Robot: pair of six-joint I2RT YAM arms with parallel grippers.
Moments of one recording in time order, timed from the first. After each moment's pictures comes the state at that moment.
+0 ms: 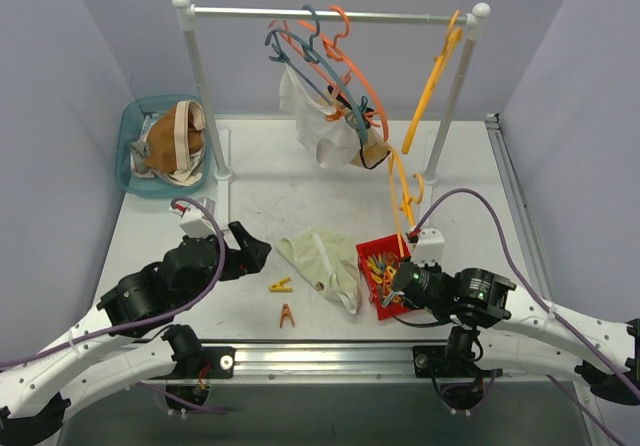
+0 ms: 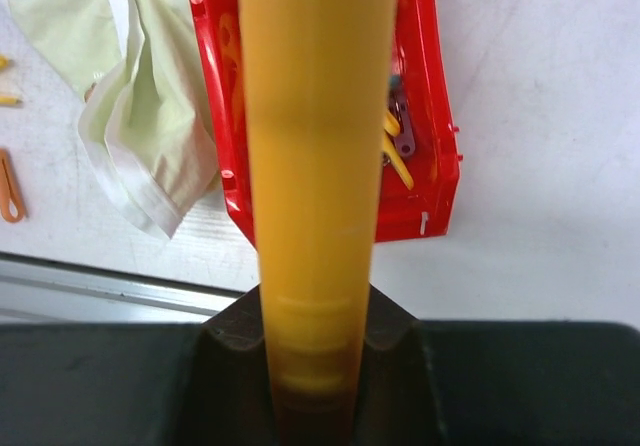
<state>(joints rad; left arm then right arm) -0.96 0.62 0.83 -0.71 -0.48 -0.90 1.17 0.82 0.80 -1.08 0.56 0.92</state>
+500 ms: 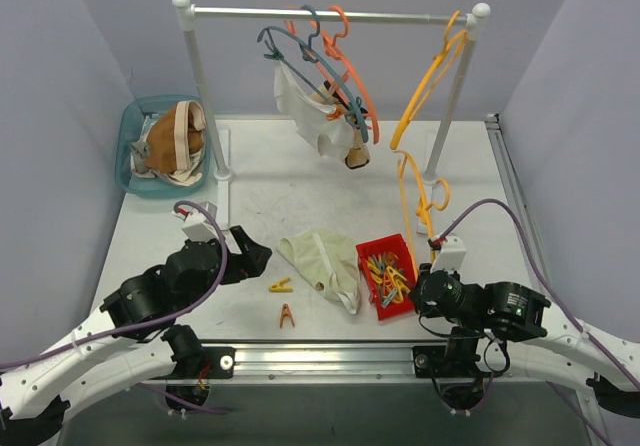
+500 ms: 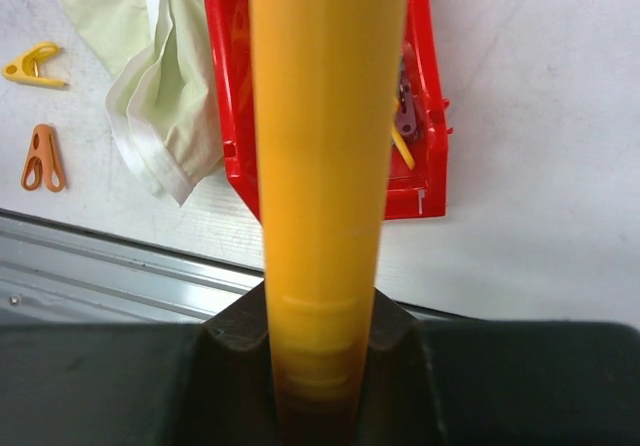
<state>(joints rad) -0.96 0.60 0.79 -0.70 -0.46 -0.91 1.17 0.60 0.74 -1.12 0.50 0.92</state>
